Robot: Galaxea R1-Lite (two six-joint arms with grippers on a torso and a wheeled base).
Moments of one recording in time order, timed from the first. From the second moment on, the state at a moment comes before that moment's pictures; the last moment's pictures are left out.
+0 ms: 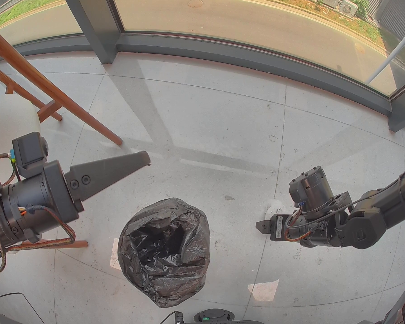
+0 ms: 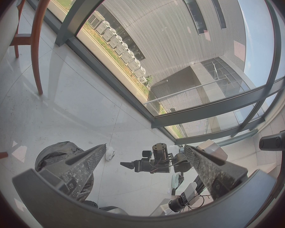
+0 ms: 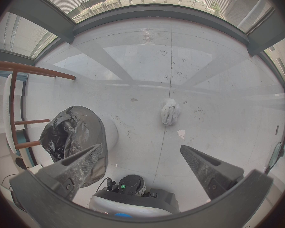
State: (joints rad) left arm -0.58 1.21 -0.60 -0.59 -0.30 -0.62; right arm 0.65 1.90 -0.84 -0.20 -0.29 0.57
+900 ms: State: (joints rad) left arm -0.57 1.19 -0.61 -0.59 -0.21 -0.57; right arm 0.63 2.18 -0.88 -0.45 -0.29 0.49
